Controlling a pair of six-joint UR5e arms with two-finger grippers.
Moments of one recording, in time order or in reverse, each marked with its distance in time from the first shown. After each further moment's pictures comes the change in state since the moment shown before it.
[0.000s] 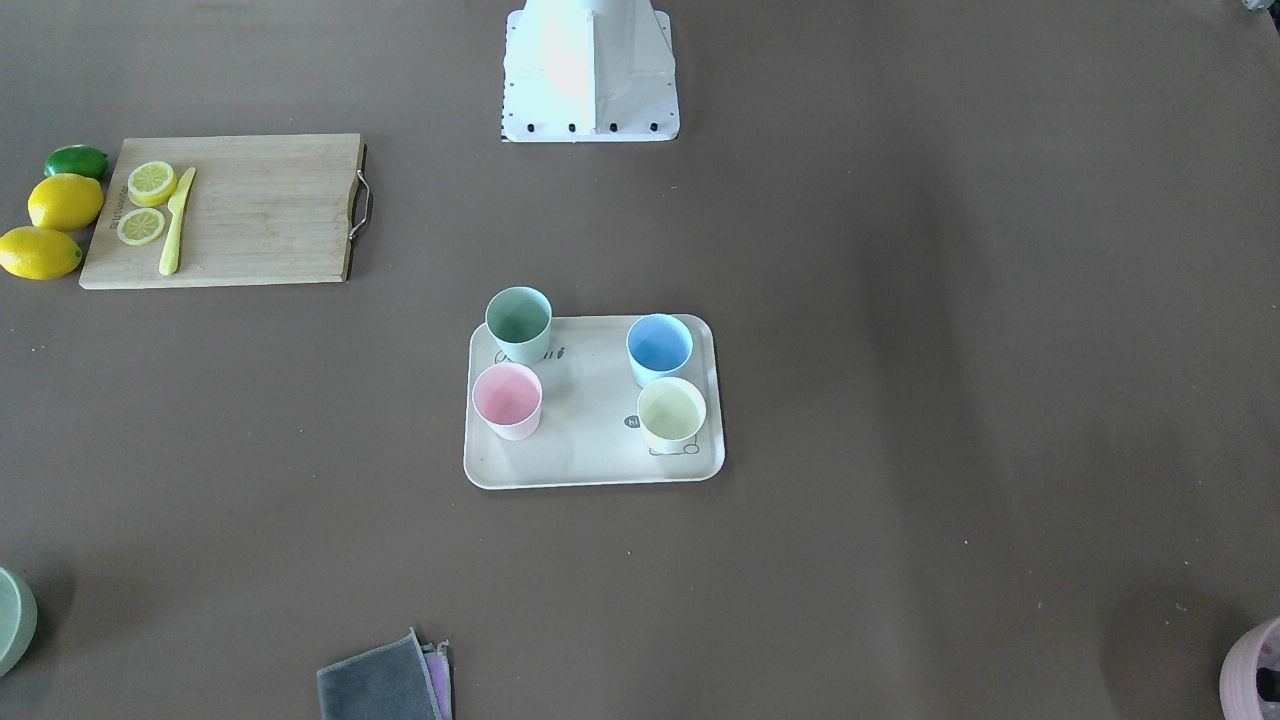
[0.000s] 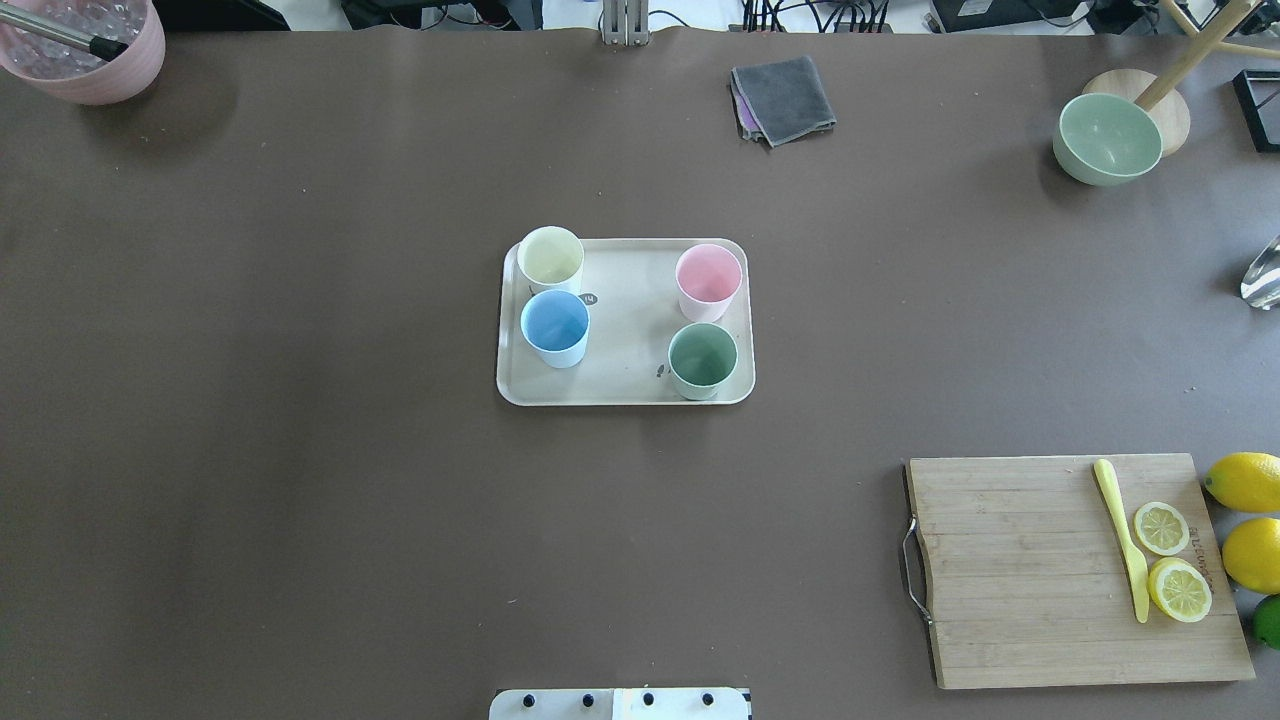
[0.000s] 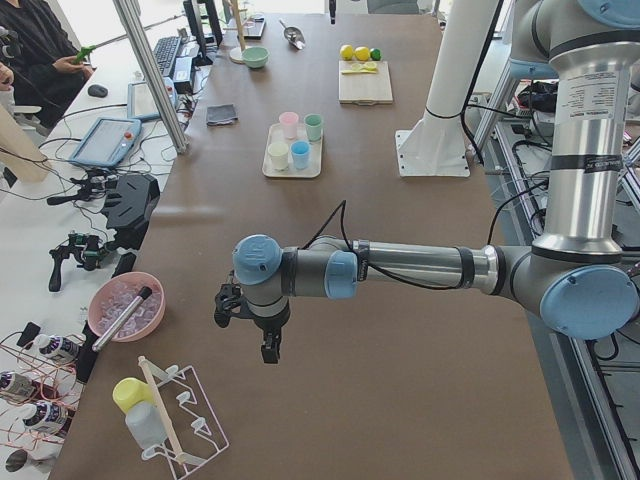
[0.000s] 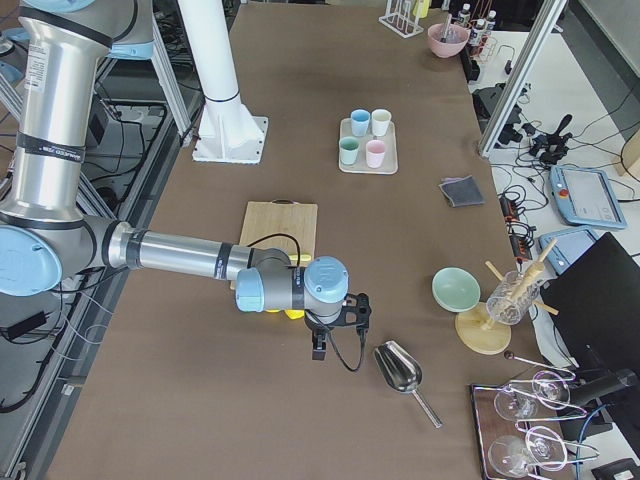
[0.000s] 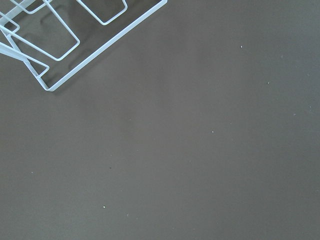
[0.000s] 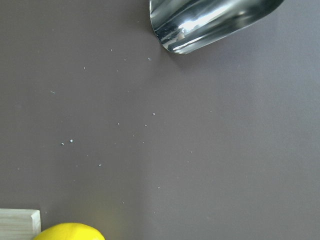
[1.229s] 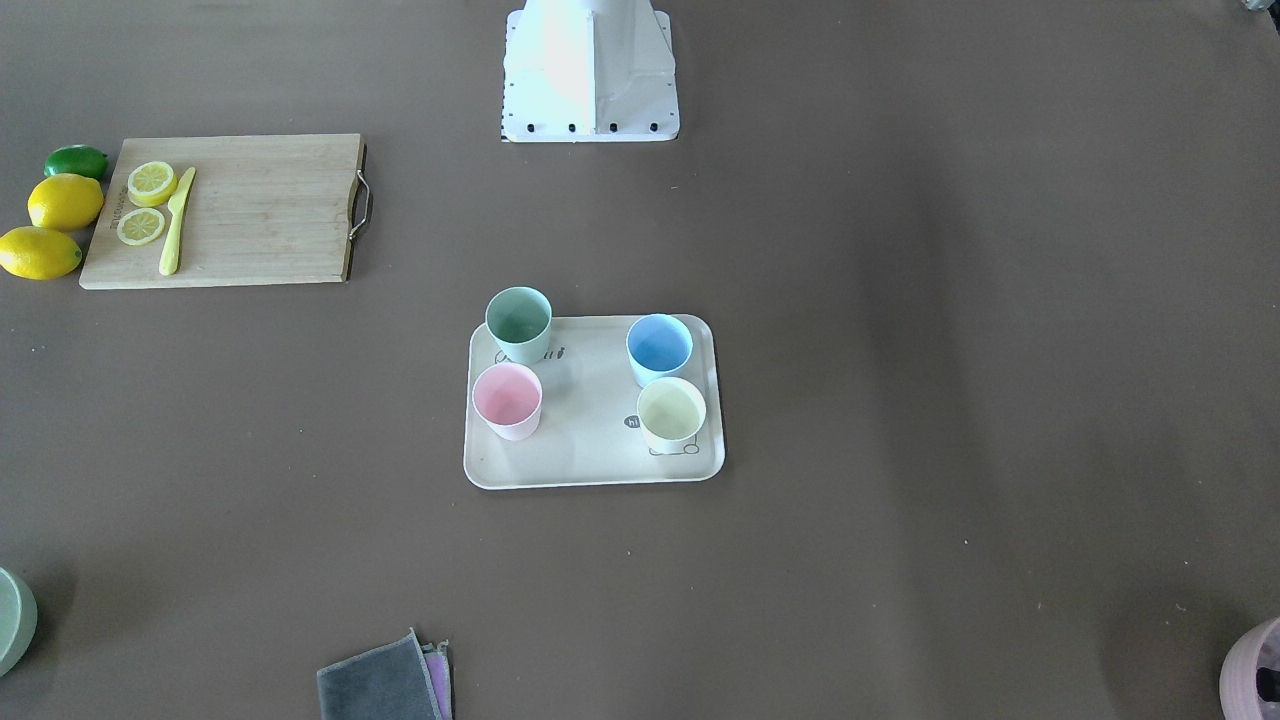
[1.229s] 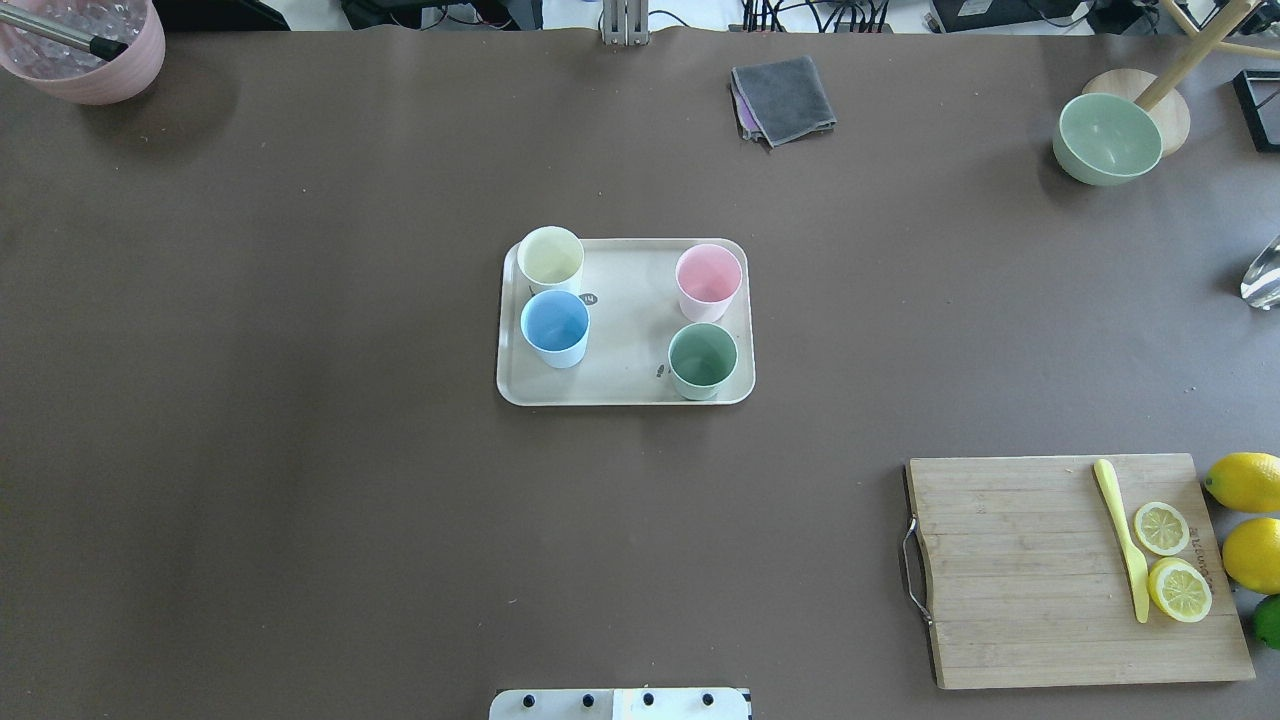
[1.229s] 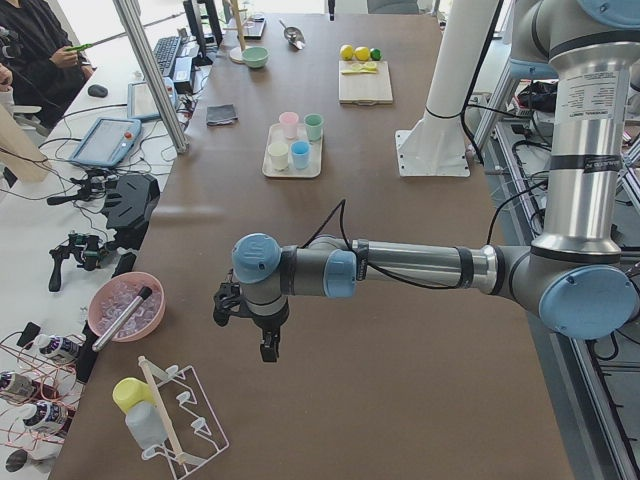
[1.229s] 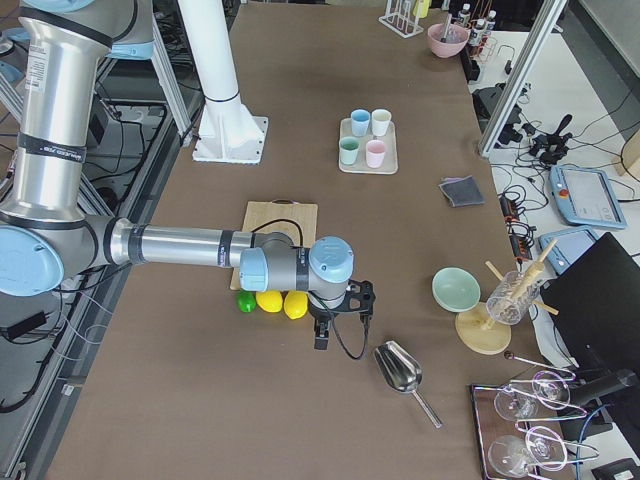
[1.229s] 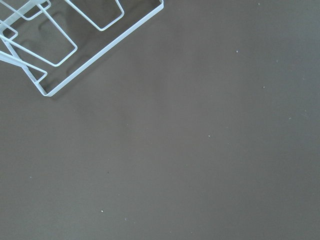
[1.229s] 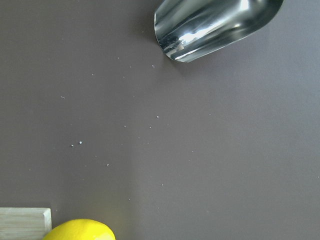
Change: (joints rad) left arm 0.000 -0.002 -0.001 0.000 -0.002 -0.002; right arm 0.010 0.004 0.058 -0.067 -0.024 -0.005
